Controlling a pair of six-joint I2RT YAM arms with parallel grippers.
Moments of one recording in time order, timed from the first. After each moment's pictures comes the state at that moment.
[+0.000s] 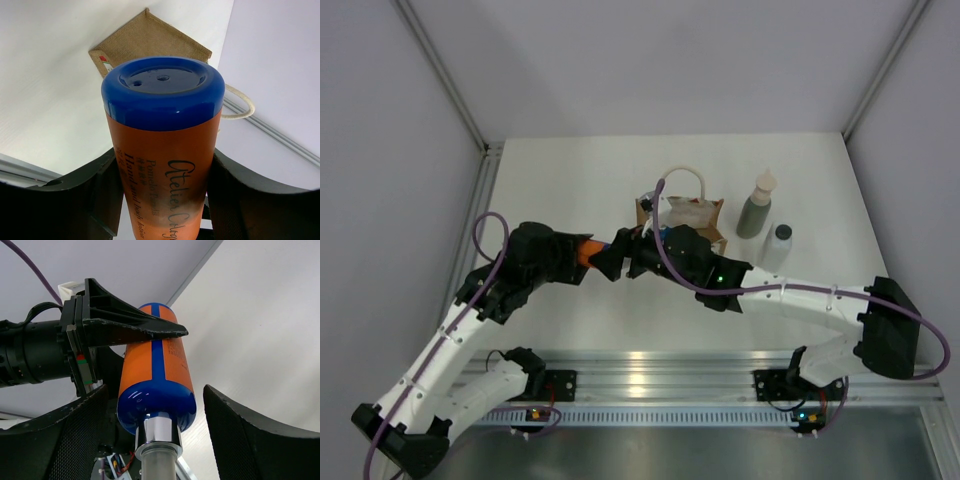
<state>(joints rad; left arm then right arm) -0.53 0.82 0.95 -0.82 -0.14 -1.86 1.12 1.39 1.02 0.24 0.10 0.63</state>
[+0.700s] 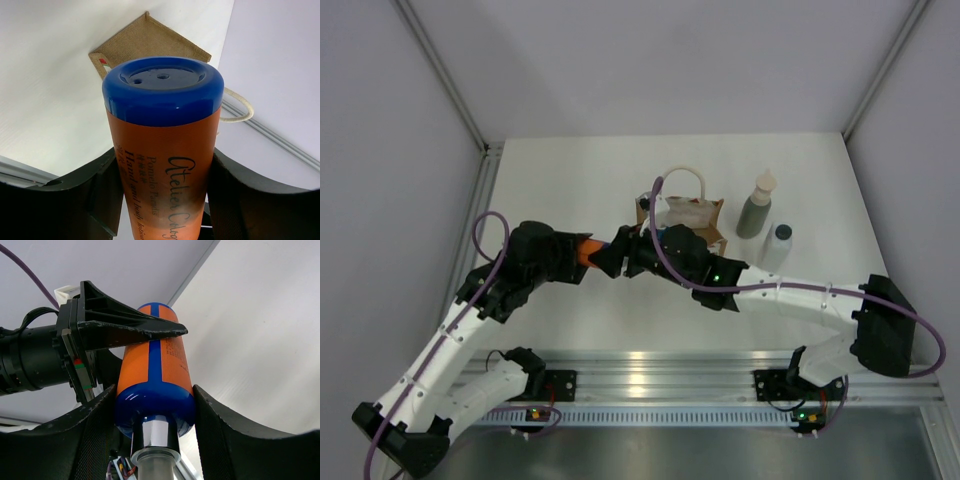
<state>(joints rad) -0.53 0.83 0.95 -0.82 -0.15 -1.87 1.12 1.42 1.03 0.26 0.11 0.68</state>
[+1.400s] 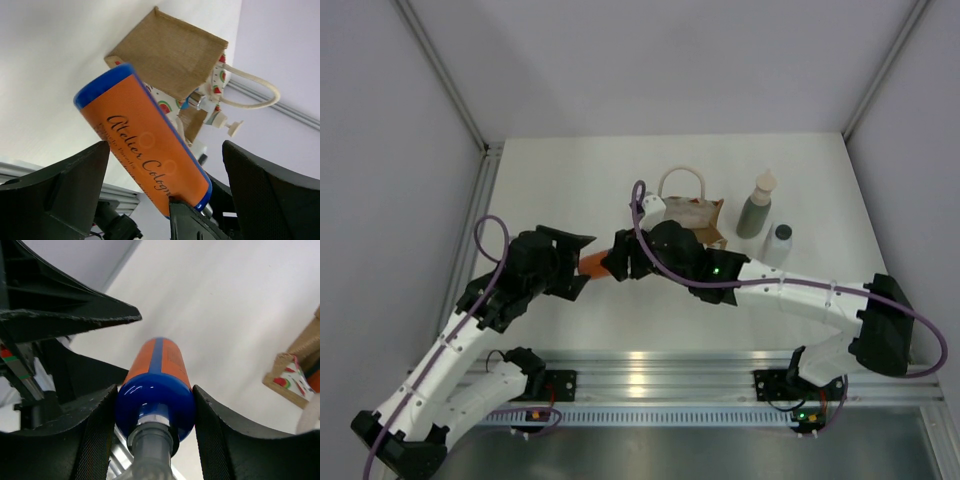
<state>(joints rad) -0.53 0.76 0.88 -0.78 -0.14 -1.72 1.13 1.43 1.13 -0.03 0.18 0.56</state>
